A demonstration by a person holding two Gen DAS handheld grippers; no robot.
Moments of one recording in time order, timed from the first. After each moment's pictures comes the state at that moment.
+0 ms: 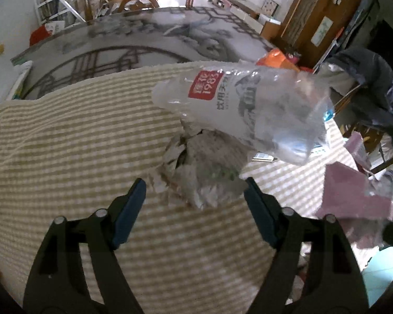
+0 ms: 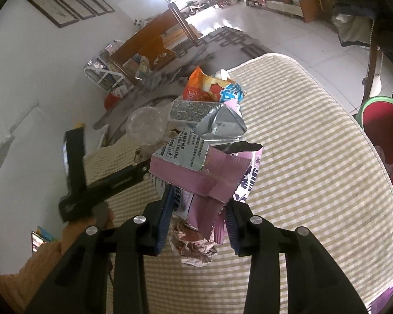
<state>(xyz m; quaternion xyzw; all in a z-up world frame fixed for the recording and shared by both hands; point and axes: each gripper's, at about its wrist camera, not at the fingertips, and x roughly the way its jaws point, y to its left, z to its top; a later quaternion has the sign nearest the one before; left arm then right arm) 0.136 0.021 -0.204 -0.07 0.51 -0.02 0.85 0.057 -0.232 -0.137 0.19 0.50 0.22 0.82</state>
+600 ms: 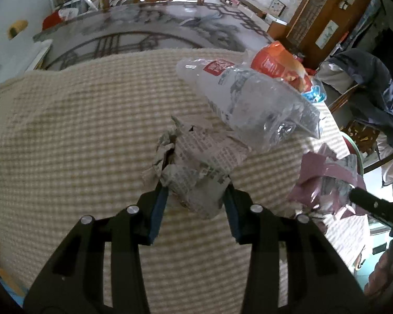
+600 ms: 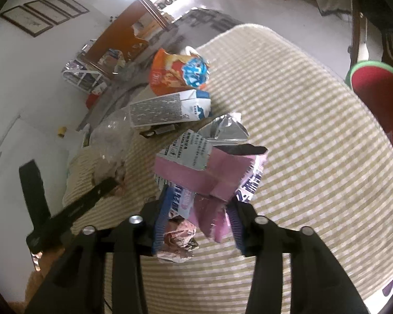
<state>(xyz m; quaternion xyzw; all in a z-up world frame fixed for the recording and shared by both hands) 0.078 0.036 -0.193 -0.10 0.52 0.00 0.85 0.069 -0.245 -0.176 0.22 0.55 0.17 0.79</state>
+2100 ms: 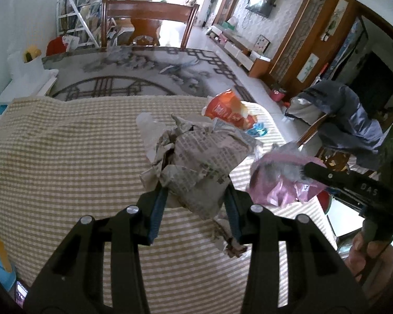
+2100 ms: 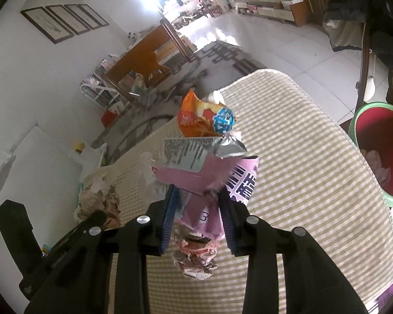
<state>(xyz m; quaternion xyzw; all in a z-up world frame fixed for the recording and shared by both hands) 0.031 0.001 -0.114 -0.13 0.42 -0.03 0.90 0.076 -0.246 -0.115 0.21 0.48 0.20 0.83</state>
